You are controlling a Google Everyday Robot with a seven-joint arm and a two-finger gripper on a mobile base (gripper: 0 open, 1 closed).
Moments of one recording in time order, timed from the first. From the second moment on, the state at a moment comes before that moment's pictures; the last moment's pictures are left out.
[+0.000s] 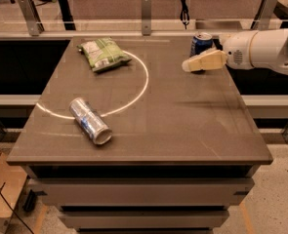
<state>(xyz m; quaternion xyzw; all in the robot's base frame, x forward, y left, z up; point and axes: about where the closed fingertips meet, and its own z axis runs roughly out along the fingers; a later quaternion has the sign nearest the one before) 0.677 -0.178 0.929 -0.34 0.76 0.18 0.53</state>
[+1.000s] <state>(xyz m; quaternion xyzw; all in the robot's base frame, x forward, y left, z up) 0.732 -0.191 0.881 -0.26 0.78 0.16 0.56</state>
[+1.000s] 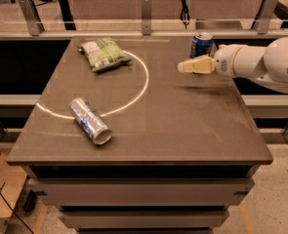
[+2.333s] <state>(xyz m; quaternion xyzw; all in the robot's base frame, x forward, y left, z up) 0.752 -0.170 0.889 -0.30 0.75 0.17 0.56</state>
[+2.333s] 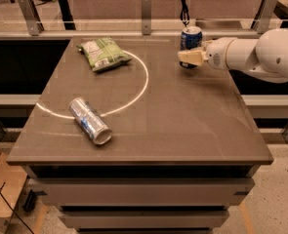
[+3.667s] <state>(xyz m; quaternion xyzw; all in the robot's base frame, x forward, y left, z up) 0.674 -0.164 0.879 -0.57 0.76 0.08 0.30</state>
